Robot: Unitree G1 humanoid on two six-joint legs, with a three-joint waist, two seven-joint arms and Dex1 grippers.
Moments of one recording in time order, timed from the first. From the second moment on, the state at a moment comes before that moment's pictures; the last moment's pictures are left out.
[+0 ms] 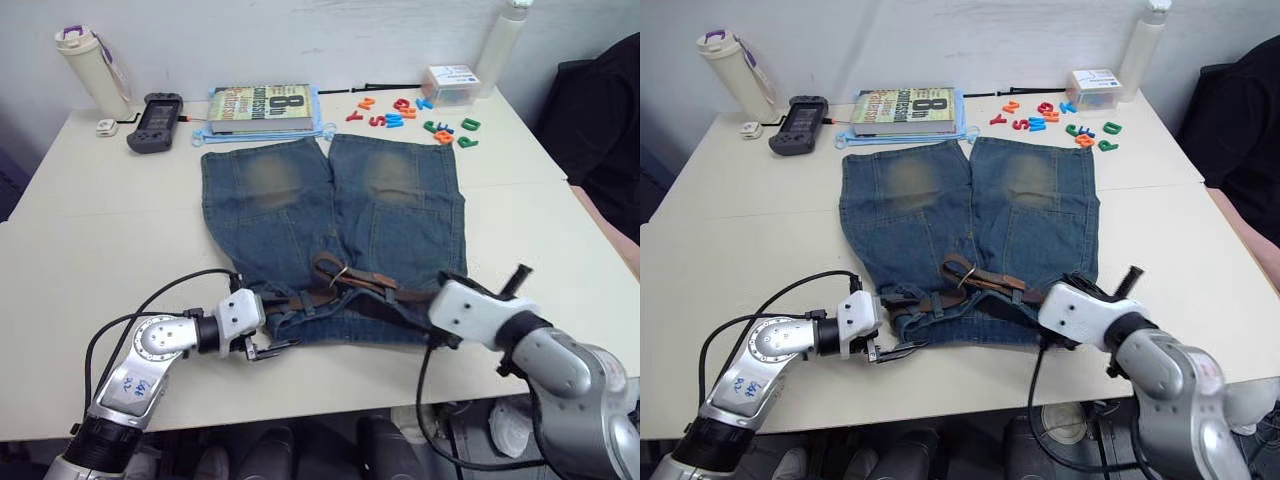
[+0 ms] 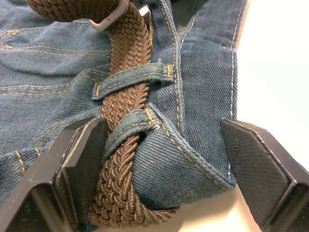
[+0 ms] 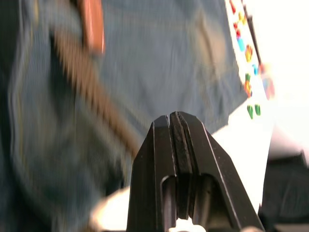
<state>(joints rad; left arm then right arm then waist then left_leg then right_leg) -0.11 0.63 -0.13 -0.17 -0.18 0.09 -0.86 0.14 -0.67 -0.01 -0.85 -0.60 0.56 0.73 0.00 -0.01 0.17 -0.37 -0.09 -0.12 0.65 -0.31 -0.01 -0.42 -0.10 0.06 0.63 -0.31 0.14</state>
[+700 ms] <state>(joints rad) -0.12 0.62 -0.14 -0.16 -0.16 0.08 -0.84 -0.13 -0.48 0.34 -0.75 -0.73 0.61 0.72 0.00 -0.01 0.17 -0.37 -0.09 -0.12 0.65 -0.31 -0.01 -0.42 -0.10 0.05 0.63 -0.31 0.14</state>
